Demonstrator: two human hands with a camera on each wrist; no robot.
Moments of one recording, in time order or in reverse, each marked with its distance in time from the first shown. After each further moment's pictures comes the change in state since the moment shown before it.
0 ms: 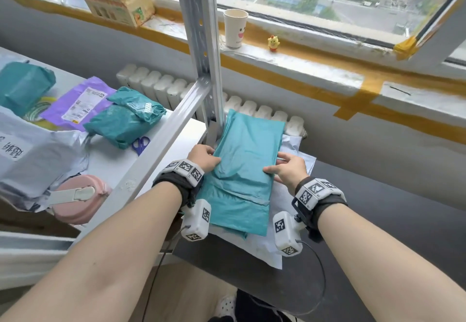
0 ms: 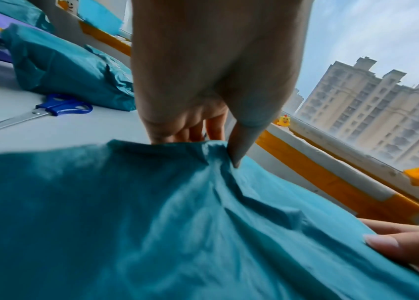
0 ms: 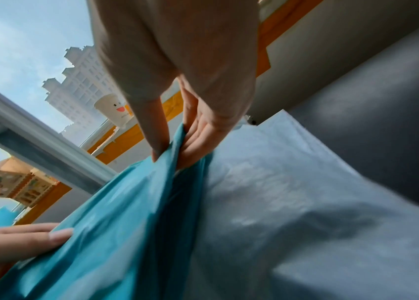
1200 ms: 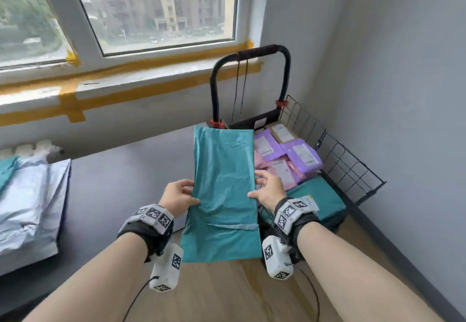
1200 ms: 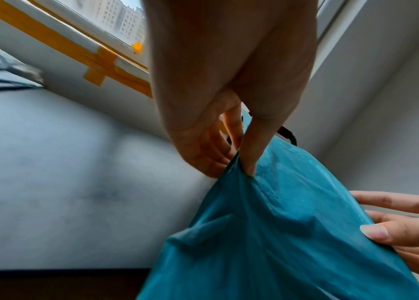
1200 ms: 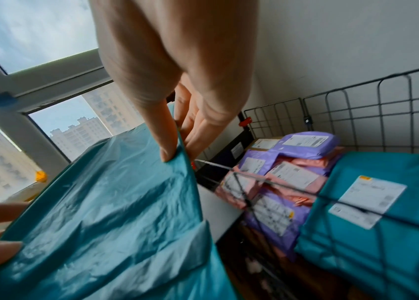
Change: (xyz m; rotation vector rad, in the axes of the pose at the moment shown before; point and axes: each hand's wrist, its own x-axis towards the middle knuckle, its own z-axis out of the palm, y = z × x) left_hand -0.396 0.134 0.375 -0.004 -0.674 0.451; right_hand -0.368 0.256 -0.453 -0.006 0.735 -0.179
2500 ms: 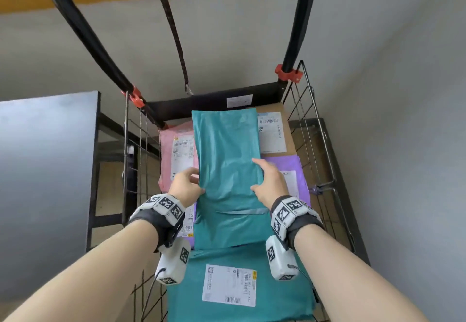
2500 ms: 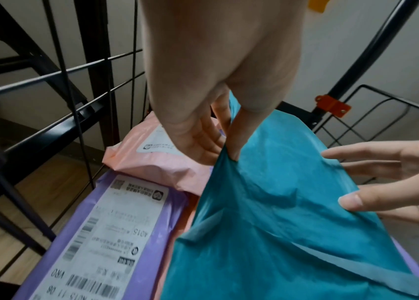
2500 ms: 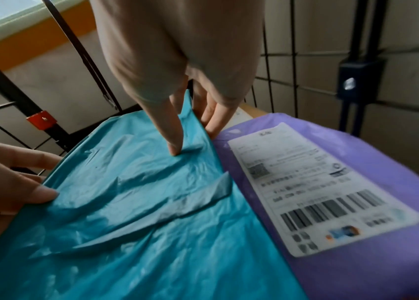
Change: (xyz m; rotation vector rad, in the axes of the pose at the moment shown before) left_hand 0.370 0.072 0.328 0.085 0.188 -0.439; right_hand 0.452 0.183 -0.178 -0.503 -0.416 -0.037
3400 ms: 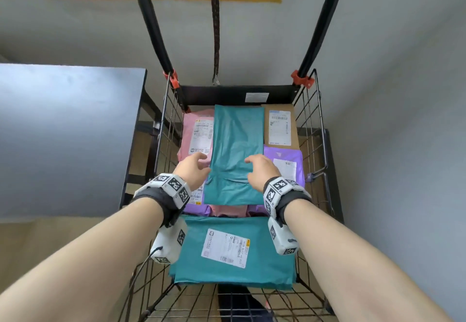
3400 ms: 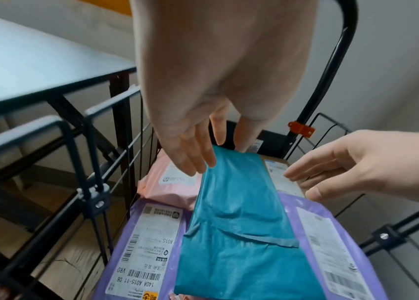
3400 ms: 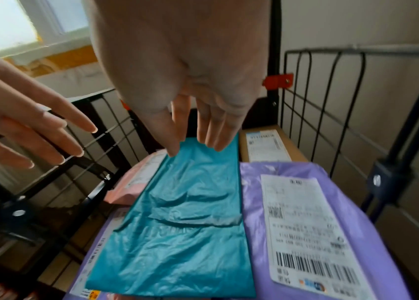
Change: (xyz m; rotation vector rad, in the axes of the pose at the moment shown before) left_hand -0.087 -0.011 -0.024 0.174 0.077 0.106; right_hand -0.067 -0.065 -0.018 -0.409 -0.243 -0.099
